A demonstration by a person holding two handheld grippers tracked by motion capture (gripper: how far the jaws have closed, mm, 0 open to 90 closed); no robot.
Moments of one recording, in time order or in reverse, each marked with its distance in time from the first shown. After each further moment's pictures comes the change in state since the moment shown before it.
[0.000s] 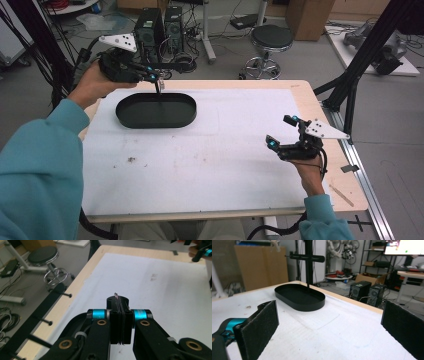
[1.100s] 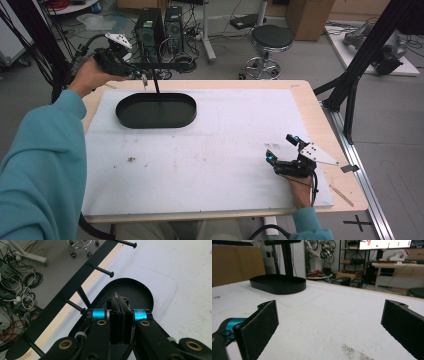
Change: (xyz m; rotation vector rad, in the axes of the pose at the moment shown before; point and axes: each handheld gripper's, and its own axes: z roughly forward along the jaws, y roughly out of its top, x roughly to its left) left arm 0.070 -0.043 0.017 0.201 0.158 -0.145; right arm 0.002 -0.079 -0.007 -0.015 -0.170 0.030
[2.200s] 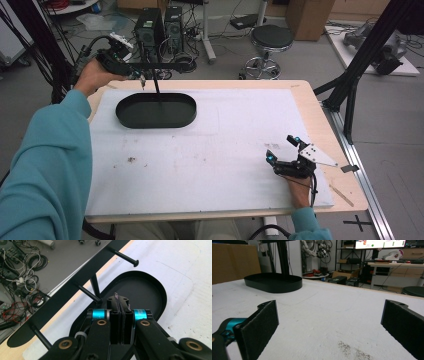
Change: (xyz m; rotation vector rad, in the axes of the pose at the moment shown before) left arm 0.014 -0.004 0.015 0.067 0.063 -0.119; right arm 0.001 -0.004 0.000 0.000 -0.024 -0.006
